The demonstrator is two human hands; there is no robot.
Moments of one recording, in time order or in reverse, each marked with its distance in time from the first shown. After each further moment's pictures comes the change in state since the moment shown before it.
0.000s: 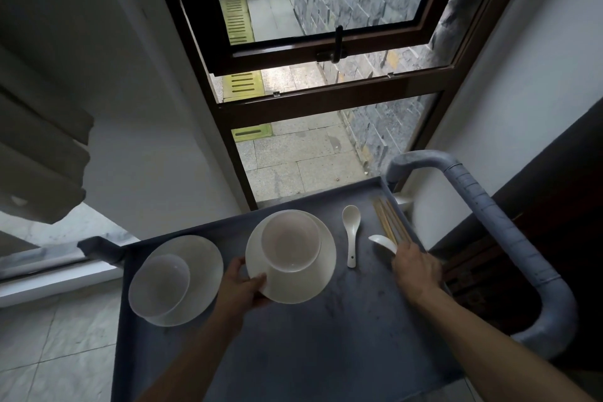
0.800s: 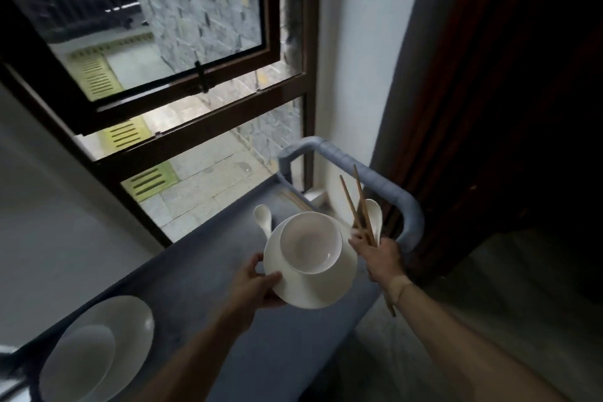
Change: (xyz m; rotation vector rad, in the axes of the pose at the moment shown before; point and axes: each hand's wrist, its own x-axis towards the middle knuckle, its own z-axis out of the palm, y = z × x) left_hand -0.049 0.007 0.108 0.275 -0.553 0.017; right_hand -0.128 0.061 -0.011 1.536 0.284 0.646
